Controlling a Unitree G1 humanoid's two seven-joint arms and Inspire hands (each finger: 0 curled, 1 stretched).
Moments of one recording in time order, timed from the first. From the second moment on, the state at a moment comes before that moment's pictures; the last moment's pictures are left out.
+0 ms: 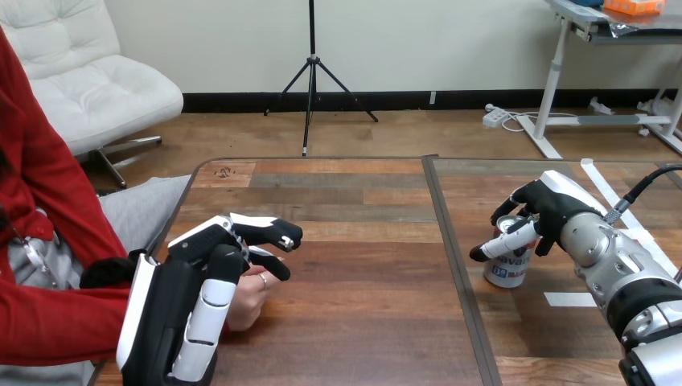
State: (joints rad) left arm 0.41 0.12 -0.10 -0.16 -0.12 -0.69 -0.14; right arm -0.88 -0.40 0.27 1.34 -0.47 -0.01 0.05
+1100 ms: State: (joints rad) left arm 0.41 0.12 -0.10 -0.16 -0.14 -0.69 -0.15; right arm -0.88 -0.40 0.27 1.34 -0.47 -0.01 0.08
